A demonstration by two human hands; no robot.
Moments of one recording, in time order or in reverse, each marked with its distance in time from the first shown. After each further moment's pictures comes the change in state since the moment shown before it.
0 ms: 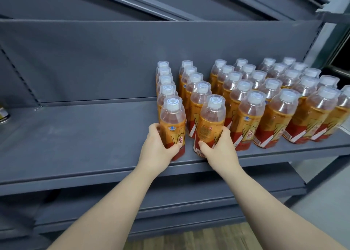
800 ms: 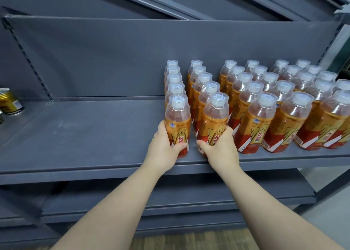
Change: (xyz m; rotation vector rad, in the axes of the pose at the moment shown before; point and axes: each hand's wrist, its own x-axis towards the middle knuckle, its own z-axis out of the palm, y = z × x) left_hand 0.003 -0.003 0.005 0.010 -0.011 -0.003; right_hand 0.007 -0.008 0.018 -0.096 0.035 0.051
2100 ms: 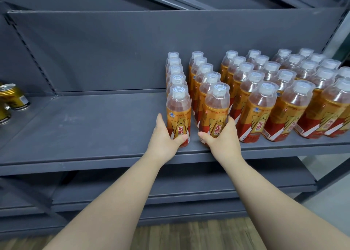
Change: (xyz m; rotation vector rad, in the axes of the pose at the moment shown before) left_hand -0.016 0.012 -0.009 -0.050 -0.072 -0.129; right_hand -0.008 -0.001 -0.005 0.074 -0.029 0.058
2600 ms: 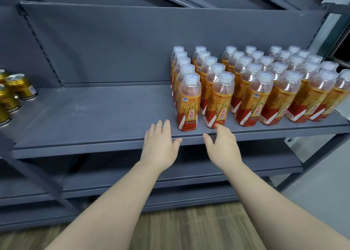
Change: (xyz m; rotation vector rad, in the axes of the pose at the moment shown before) left_hand -0.063 -0.043 -0.040 0.647 -0.012 0.181; right_hand -0.093 -0.011 0.004 -0.346 -0.071 -0.110
